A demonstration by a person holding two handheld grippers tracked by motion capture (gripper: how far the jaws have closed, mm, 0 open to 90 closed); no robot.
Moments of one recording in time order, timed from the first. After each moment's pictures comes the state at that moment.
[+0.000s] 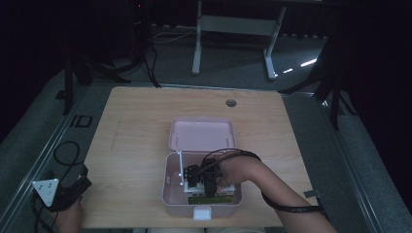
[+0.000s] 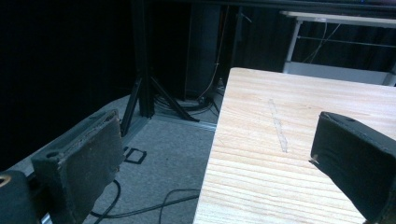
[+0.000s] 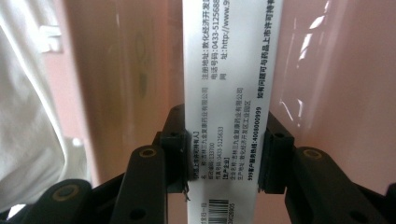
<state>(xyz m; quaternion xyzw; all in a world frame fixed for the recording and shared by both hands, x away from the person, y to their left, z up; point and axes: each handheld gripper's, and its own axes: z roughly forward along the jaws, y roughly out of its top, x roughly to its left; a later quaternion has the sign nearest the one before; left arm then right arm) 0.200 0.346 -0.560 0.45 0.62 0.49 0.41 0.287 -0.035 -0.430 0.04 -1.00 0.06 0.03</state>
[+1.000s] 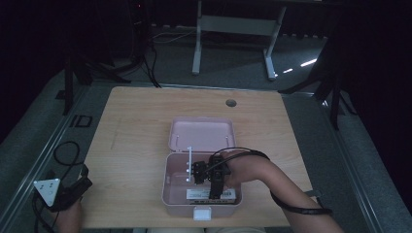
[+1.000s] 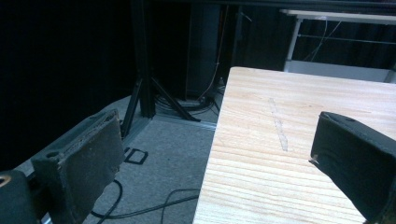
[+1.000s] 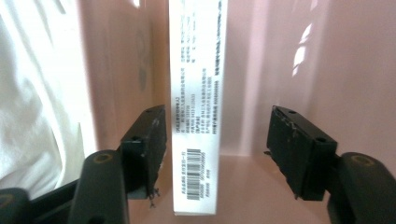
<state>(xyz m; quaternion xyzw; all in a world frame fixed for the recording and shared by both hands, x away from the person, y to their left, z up) 0.200 0.345 -0.561 0.46 0.62 0.50 0.41 0.289 -0.056 -0.409 0.04 -1.00 -0.01 0.02</state>
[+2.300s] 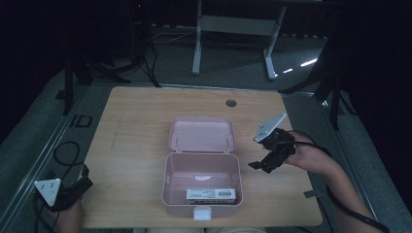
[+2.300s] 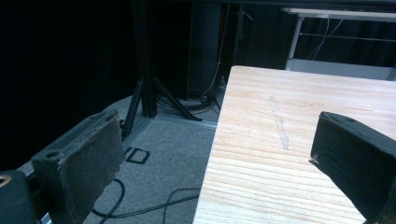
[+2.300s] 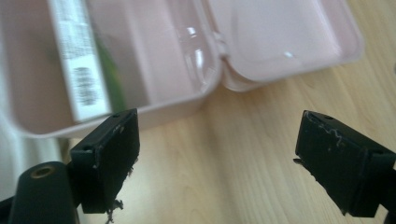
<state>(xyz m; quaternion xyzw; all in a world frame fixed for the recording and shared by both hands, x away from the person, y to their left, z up) 0.200 0.343 -0.561 0.46 0.62 0.50 0.40 0.338 -0.223 -0.370 -0.12 -0.96 -0.24 -0.08</state>
